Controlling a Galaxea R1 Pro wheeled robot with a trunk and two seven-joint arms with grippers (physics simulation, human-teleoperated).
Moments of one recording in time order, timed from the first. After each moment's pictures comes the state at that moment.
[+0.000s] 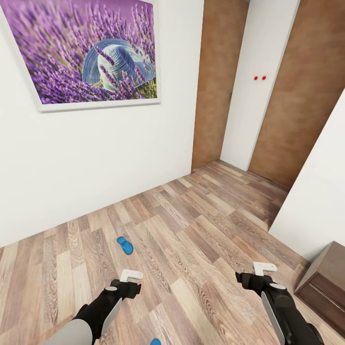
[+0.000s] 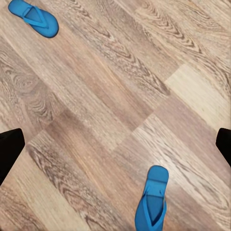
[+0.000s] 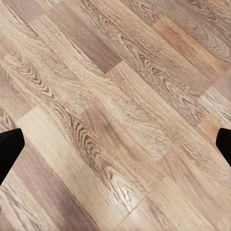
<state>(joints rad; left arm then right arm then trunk) -0.59 -0.04 -0.15 -0.38 -0.01 0.17 0.02 -0.31 -0.07 -0.13 -1.10 -0.01 0.52 0.02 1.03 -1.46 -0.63</state>
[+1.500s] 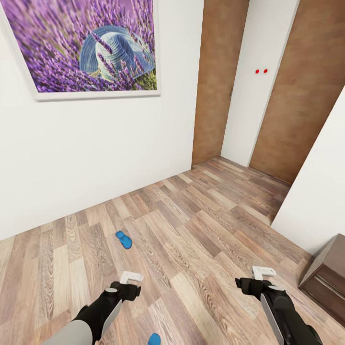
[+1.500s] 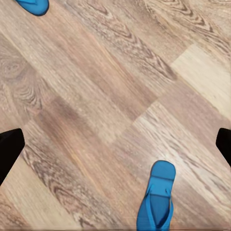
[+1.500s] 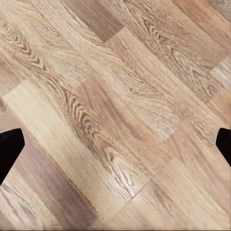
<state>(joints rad) -0.59 -0.04 -0.15 -0.36 -0.01 0.17 0.02 -0.31 -0.07 -0.13 -1.07 -0.01 0.56 0.02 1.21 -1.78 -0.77</state>
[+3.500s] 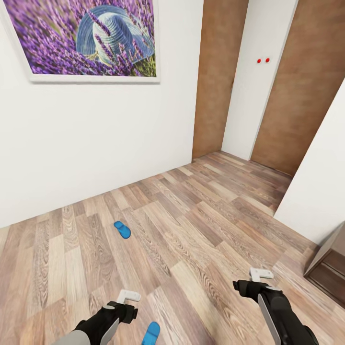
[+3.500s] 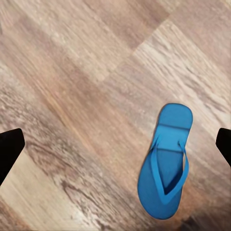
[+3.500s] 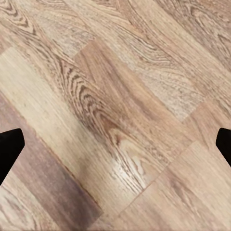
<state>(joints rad) -0.58 -0.05 -0.16 -0.19 -0.01 0.13 0.02 -0.31 -0.05 -0.13 -1.06 -0.01 0.60 0.02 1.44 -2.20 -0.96</state>
